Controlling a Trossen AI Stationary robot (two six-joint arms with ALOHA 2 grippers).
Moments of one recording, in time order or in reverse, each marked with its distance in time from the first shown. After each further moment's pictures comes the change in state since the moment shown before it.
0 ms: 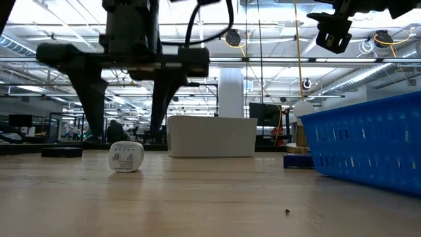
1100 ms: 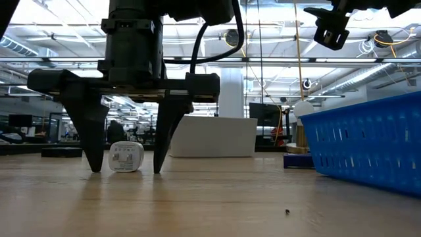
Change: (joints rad) left arm -0.013 0.104 0.003 0.083 -0.013 -0.034; right arm 0.000 0.000 0.000 0.045 0.001 0.012
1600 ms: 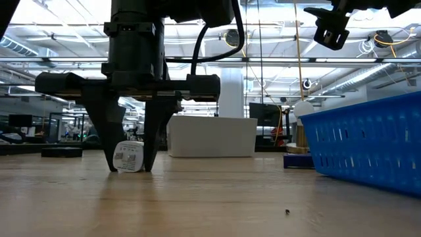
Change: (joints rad) left arm 0.003 -0.002 -0.002 0.007 -0.034 0.040; right arm 0.000 0.000 0.000 0.000 0.000 0.000
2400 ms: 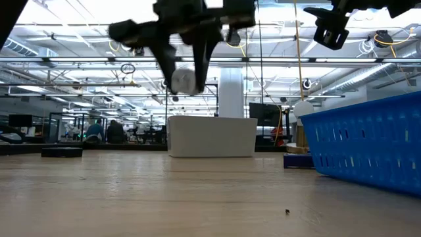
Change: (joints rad) left arm 0.069 0.002 0.411 -0.320 -0.125 0.326; right arm 0.000 0.000 0.000 0.000 0.006 -0.009
